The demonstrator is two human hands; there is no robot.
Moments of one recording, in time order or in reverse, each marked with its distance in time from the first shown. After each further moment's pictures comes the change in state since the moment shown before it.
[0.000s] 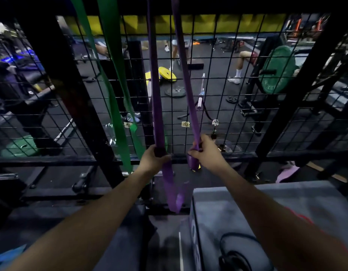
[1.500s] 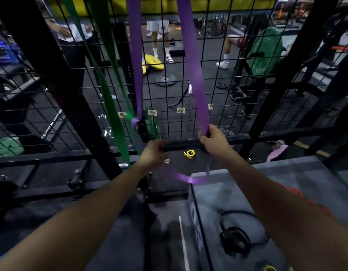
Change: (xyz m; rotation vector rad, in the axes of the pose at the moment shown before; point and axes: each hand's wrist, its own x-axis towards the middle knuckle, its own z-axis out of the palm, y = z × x) left_hand -0.011 -0.008 -0.010 0.416 -0.212 0.131; right_hand -0.019 0.005 0.000 0.036 0.139 0.138
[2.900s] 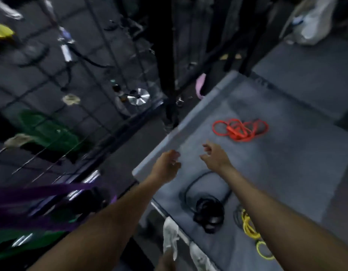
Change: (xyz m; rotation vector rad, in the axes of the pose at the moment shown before) left_hand 0.140 0.035 0.326 0.200 -0.710 0.159; right_hand 0.024 0.289 -0.125 -0.074 0.355 0.686
